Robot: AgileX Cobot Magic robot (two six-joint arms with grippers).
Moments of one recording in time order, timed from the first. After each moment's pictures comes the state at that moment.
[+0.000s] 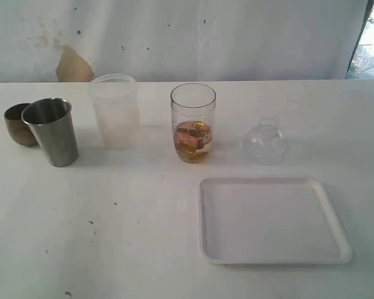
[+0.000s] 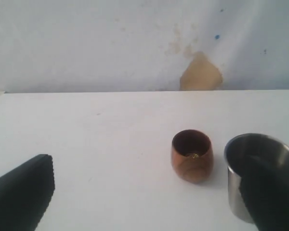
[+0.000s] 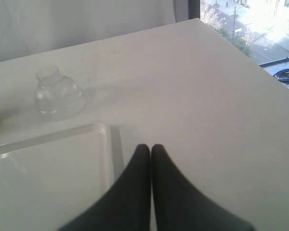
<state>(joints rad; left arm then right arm) 0.05 0.95 -0.68 0.56 0.20 -0.47 -0.08 0.00 0.00 -0.02 0.36 0.15</state>
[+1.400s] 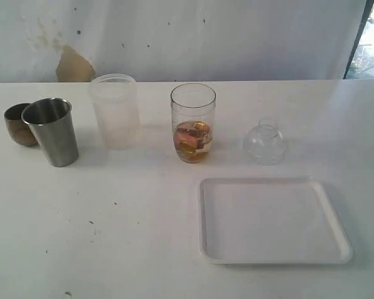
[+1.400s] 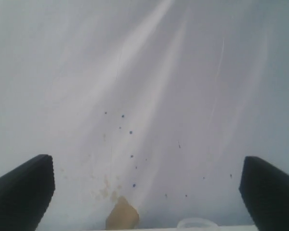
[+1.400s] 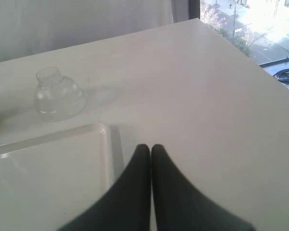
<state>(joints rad) 0.05 0.01 -0.47 -0.53 0.29 0.44 -0.08 0.00 0.00 -0.02 0.36 0.16</state>
